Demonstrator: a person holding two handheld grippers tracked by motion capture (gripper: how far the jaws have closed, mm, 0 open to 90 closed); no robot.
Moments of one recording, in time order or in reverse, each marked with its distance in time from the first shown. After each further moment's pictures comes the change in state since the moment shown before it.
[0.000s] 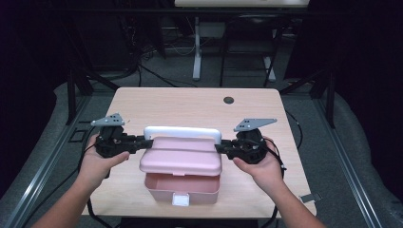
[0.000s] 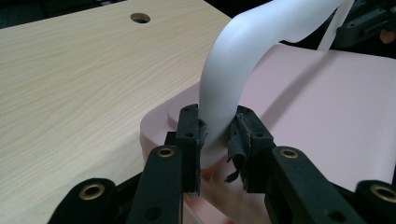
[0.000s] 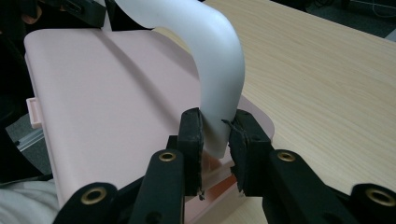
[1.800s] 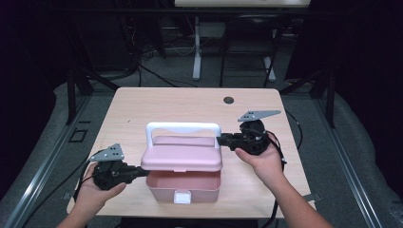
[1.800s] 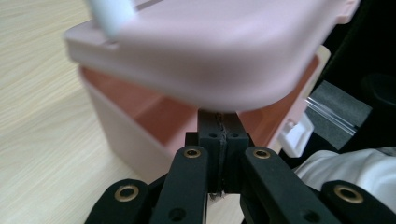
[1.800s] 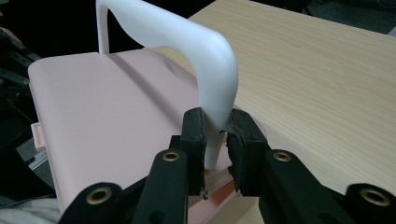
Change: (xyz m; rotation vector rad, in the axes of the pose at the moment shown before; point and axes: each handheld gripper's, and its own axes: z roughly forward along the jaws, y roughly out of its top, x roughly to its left) left arm -0.037 -0.063 -0.003 0.055 -0.050 0.077; right arm -0.019 0.009 0.002 -0.022 0.025 0.077
